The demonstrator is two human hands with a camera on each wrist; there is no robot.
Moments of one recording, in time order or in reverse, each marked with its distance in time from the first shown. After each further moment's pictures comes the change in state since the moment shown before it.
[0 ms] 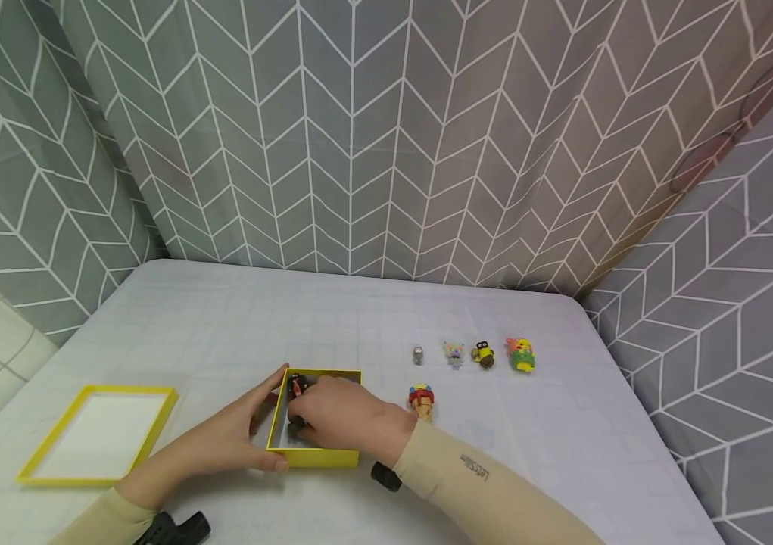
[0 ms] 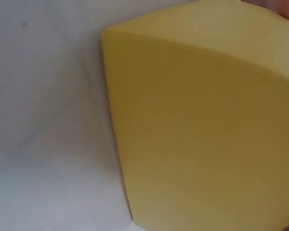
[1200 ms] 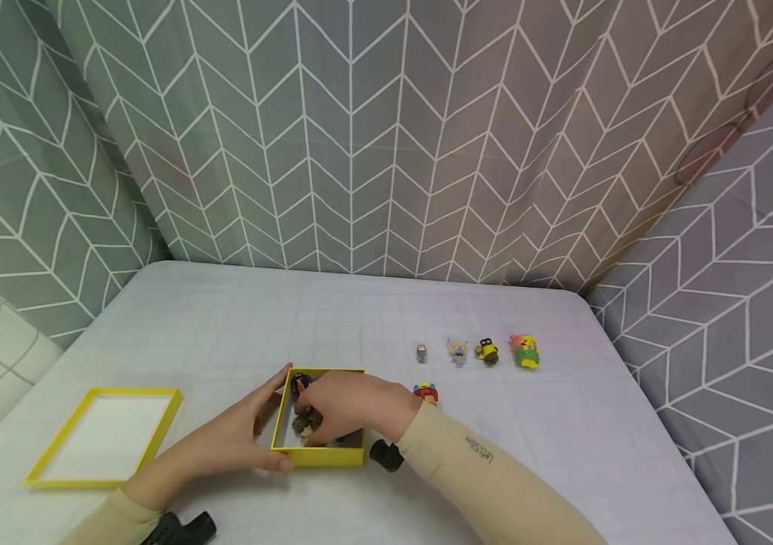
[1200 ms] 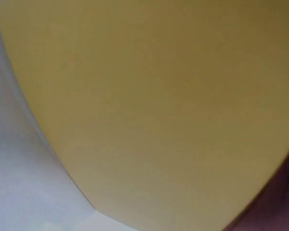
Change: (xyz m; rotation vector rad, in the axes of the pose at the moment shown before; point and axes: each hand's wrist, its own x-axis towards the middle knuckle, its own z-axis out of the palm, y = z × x) left_hand -0.001 0.001 0.001 -0.029 -0.008 0.019; right_hand 0.004 0.007 -0.020 0.233 -0.213 0.101
